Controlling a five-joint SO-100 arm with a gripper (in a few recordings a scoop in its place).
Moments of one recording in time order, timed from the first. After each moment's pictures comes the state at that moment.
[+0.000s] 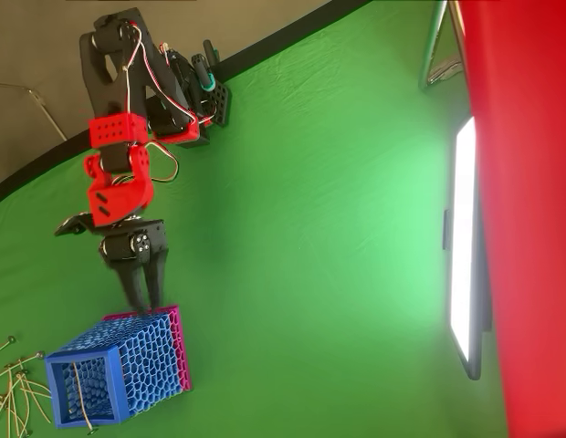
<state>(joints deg) 13.3 142.1 138.3 11.9 4.2</state>
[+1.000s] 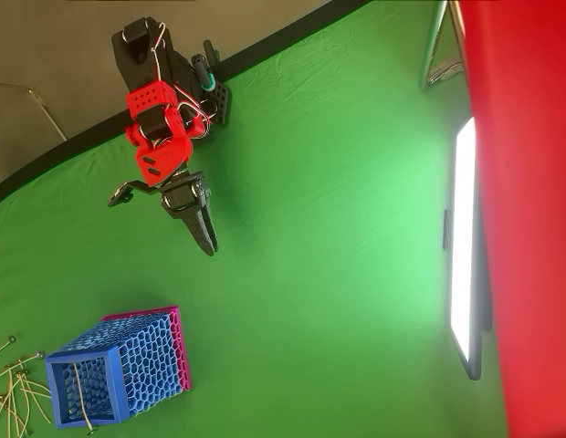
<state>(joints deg) 3.3 188.3 176.2 31.9 -4.8</state>
